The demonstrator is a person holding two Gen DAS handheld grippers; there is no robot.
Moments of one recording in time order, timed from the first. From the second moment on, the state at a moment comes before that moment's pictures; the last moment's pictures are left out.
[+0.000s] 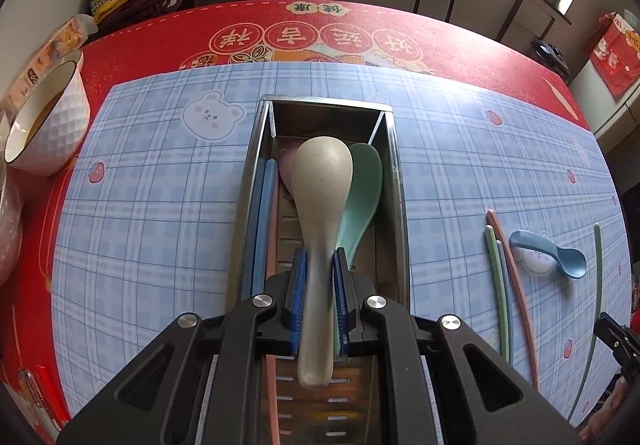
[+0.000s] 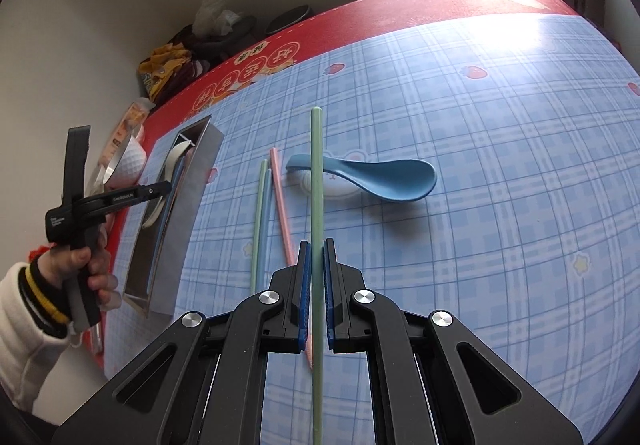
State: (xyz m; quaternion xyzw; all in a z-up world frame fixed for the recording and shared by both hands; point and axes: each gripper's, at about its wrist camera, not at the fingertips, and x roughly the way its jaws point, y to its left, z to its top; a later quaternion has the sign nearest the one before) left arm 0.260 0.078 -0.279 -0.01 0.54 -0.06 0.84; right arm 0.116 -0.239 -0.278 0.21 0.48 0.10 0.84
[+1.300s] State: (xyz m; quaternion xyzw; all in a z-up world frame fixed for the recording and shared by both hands) left arm 0.157 0.153 -0.193 -0.03 0.44 -0.07 0.90; right arm 0.155 -0.146 -0.261 0.27 0.49 0.16 0.82
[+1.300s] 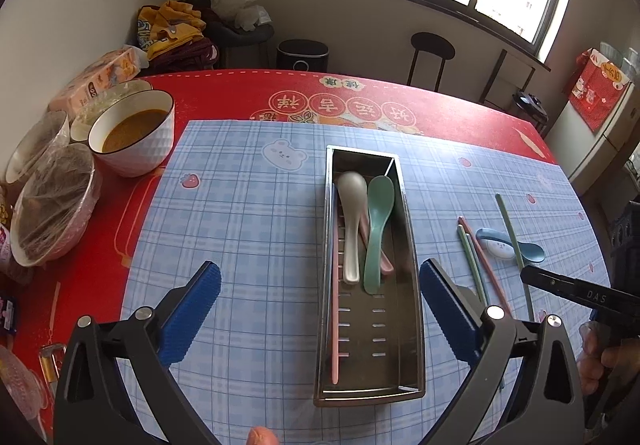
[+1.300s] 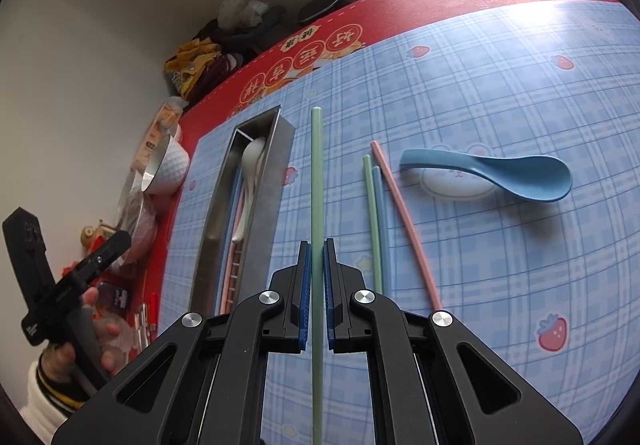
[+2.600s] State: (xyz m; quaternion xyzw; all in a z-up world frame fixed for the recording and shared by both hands) left arm 0.114 0.226 -0.210 -0.09 0.43 -0.03 0.90; right arm 0.241 0.013 -0.307 0.28 0.57 0.17 0.75
